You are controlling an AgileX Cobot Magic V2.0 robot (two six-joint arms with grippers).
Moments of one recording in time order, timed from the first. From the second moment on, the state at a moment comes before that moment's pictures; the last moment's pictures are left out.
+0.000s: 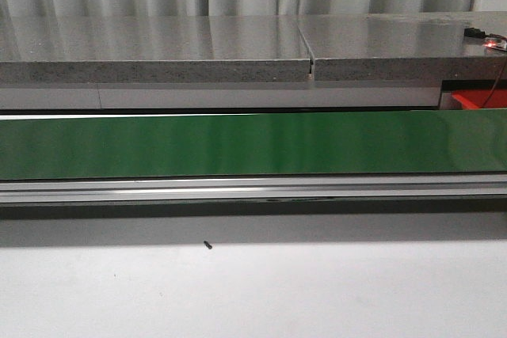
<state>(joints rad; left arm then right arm) 0.63 1.70 -1.31 -0.15 1.04 -0.06 -0.04 0.55 -0.47 0.28 0.52 -0.27</state>
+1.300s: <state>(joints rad) 0.64 1.86 -1.33 -0.15 0.90 -0.07 -0.04 0.55 -0.47 0.28 0.52 -0.27</state>
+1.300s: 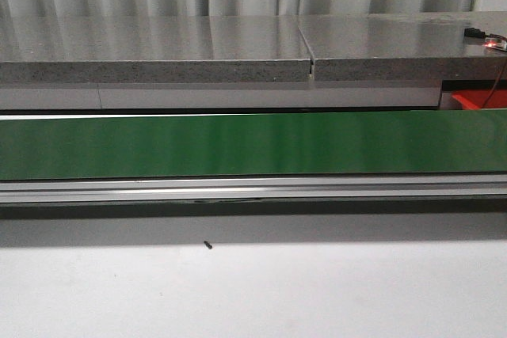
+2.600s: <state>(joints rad) 0.28 1.59 -1.32 -0.24 0.93 0.03 -0.04 0.55 -0.47 0.28 0.52 -0.27</state>
